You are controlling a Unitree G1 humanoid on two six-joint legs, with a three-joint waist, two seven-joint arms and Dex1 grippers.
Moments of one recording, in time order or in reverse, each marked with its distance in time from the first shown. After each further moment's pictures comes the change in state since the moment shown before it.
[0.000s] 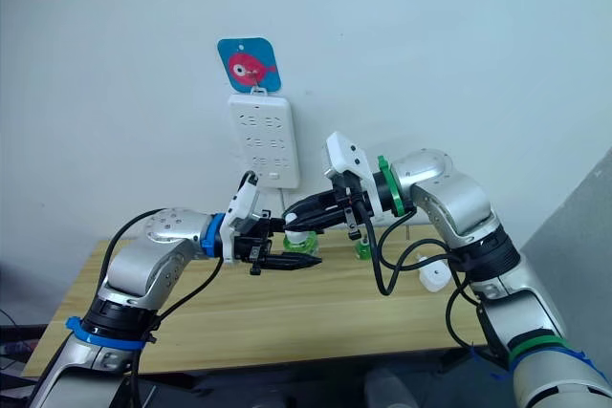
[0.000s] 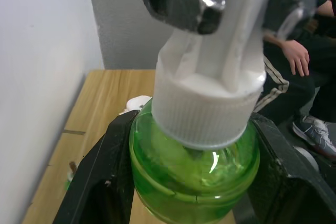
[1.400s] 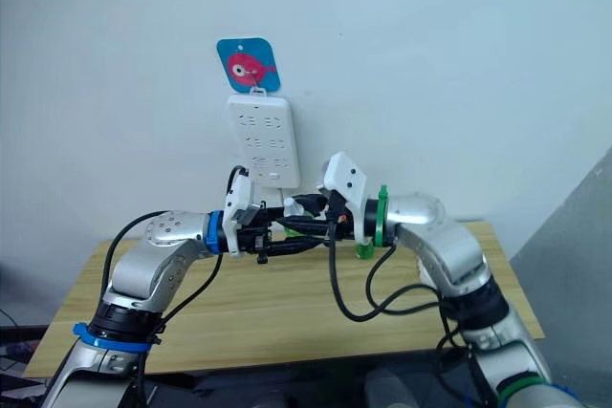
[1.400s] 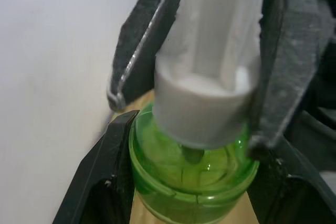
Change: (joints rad) left arm 0.022 -0.021 0.020 -0.005 0.015 -0.066 0.071; right arm 0.128 0.068 -0.005 -0.112 -0.051 0.014 -0.228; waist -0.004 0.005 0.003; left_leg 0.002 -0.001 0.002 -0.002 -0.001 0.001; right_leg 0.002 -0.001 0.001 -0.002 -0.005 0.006
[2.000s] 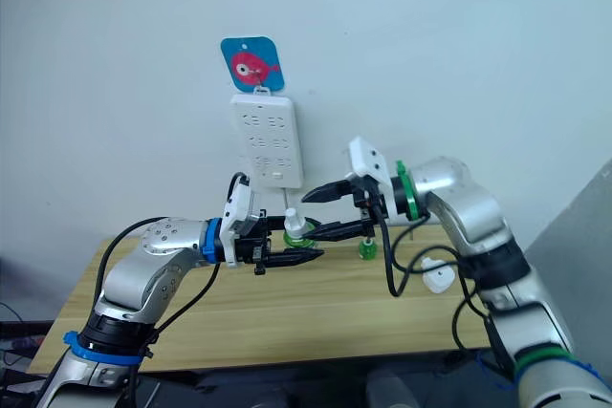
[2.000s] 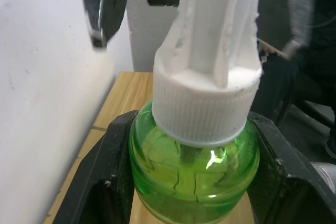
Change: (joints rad) left arm 0.052 0.008 0.007 -0.062 -0.017 0.025 0.054; right arm 0.051 -0.098 -0.108 -0.016 -0.001 -0.056 0.135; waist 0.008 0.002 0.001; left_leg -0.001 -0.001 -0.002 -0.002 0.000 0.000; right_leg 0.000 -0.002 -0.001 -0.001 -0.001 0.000
